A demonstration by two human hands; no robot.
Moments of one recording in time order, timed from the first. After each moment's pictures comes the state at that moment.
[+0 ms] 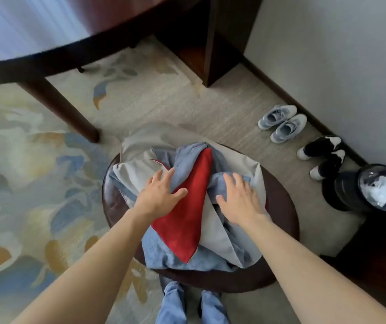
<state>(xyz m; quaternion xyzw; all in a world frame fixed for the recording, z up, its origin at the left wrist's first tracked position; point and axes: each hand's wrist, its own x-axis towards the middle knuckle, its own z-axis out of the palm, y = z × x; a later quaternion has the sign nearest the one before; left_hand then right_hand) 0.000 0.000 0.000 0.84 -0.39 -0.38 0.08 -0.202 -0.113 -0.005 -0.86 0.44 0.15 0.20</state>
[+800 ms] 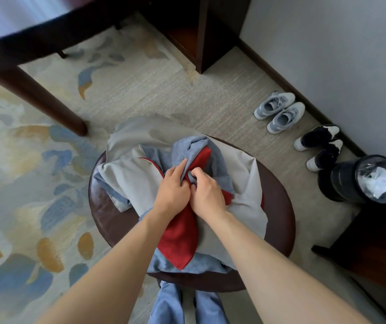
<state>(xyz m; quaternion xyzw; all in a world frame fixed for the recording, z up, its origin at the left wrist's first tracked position) -0.042 -0.049 -0.019 0.81 -0.30 -0.41 0.29 -0.141 -0.101 -0.011 -0.77 0.48 -0.02 0.42</state>
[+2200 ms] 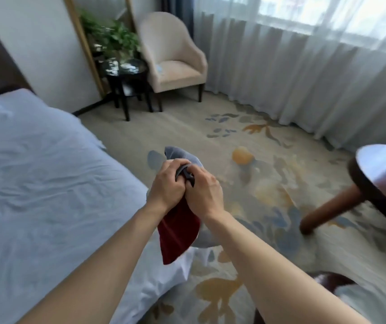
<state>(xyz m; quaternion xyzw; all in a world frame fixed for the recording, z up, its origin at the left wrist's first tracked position) -0.036 0.692 0.338 0.87 0.16 0.16 0.44 0.001 0.587 0.329 -0.90 -0.23 -0.05 0.37</state>
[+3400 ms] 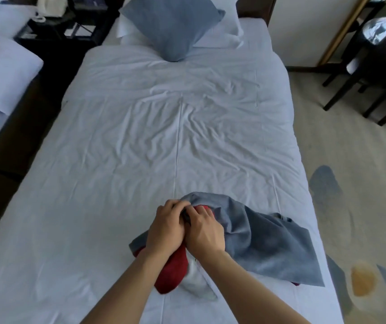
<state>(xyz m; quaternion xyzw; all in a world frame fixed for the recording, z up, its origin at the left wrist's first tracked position) -0.305 1.076 0.088 0.73 0.60 0.14 0.30 -0.194 1.047 0.085 -0.72 -0.64 0.23 0.14</state>
